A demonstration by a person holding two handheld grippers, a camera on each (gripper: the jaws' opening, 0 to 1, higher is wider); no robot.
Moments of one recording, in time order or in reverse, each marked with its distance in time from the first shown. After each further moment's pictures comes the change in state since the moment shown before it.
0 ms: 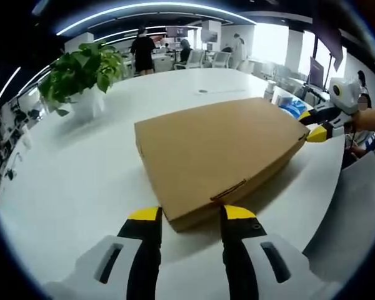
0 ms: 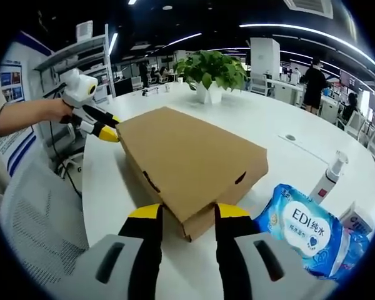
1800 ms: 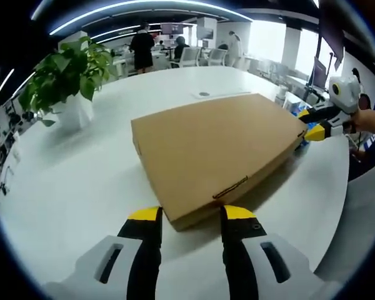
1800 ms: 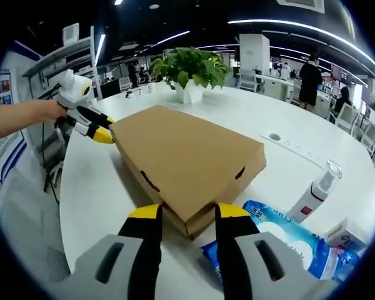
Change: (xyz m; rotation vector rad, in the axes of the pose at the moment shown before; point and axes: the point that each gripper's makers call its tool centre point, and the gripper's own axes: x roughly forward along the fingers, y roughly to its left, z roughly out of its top) left arm 0.054 0.015 0.045 0.014 0.019 -0.035; right arm 0.020 -0.065 0.014 0.045 0.015 -0.058
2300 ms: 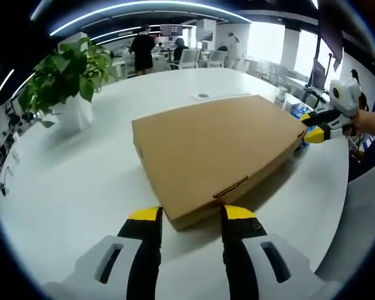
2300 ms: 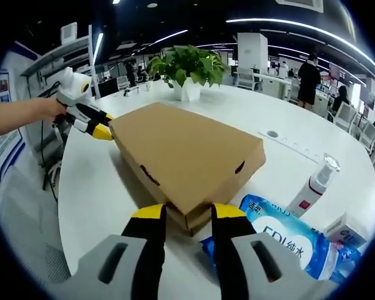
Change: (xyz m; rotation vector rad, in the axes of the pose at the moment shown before) left arm 0.000 -0.003 0.002 0.011 -0.013 -0.006; right arm -0.006 -0.001 -0.007 0.000 0.004 -0.019
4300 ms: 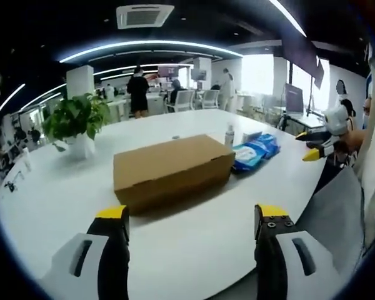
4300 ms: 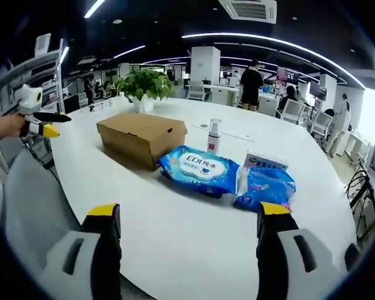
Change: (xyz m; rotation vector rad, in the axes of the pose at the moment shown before) left arm -0.121 -0.134 -0.008 0.021 -0.298 0.021; right arm -0.203 -0.016 -0.088 0.118 -0.102 -0.321
